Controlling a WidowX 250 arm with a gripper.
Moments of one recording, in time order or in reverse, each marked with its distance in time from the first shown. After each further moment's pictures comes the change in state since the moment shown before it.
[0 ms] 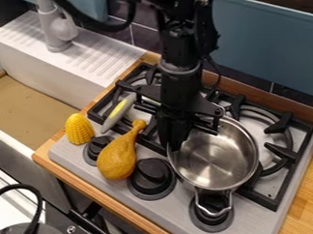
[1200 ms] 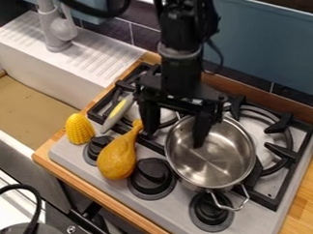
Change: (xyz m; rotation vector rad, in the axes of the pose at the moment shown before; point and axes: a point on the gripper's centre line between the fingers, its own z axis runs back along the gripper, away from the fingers) arm 0.010 0.006 0.025 -0.047 -0.020 0.103
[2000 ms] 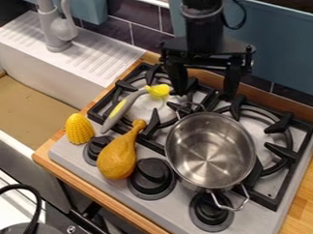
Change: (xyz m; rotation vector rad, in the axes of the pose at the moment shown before) arm 0.053 -0.017 0.027 -0.070 -0.192 0.089
